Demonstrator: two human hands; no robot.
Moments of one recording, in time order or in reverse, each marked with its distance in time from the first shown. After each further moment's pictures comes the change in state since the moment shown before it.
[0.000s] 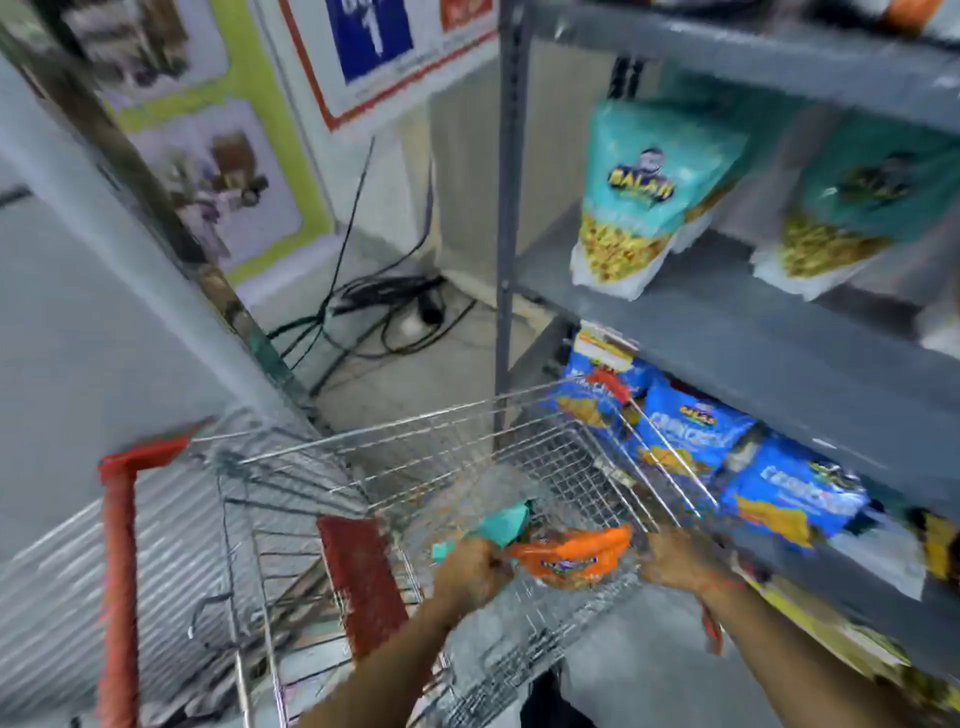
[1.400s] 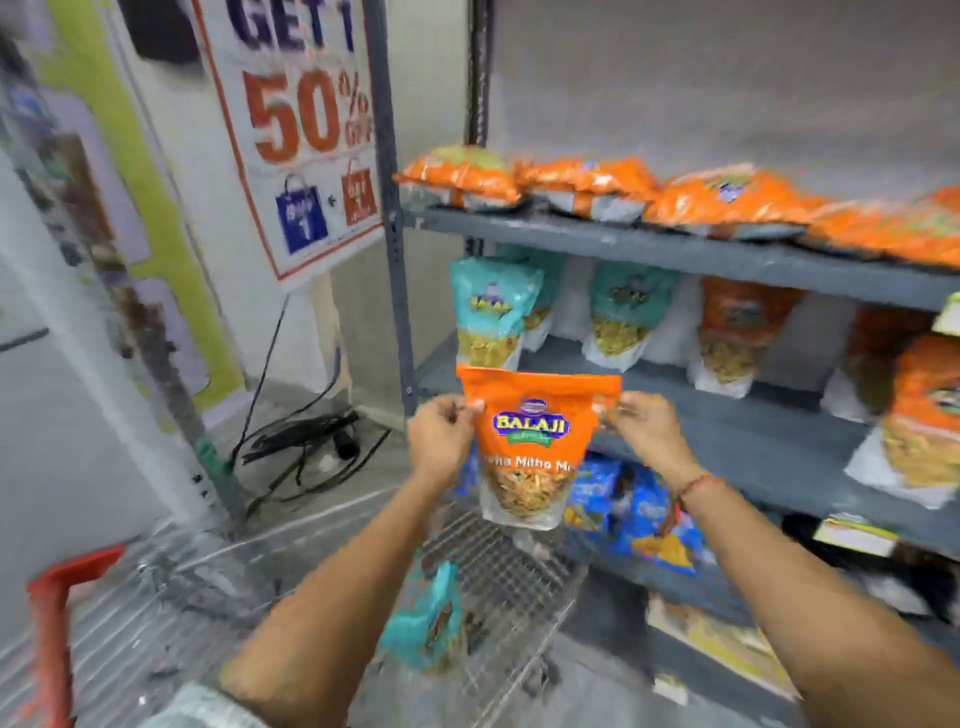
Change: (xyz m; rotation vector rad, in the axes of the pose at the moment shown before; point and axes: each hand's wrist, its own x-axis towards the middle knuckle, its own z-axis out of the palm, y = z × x) left_hand -0.074 0.202 -0.111 -0.510 0.607 0.554; right_hand -0.164 0.033 -0.142 1.040 1.031 -0.196
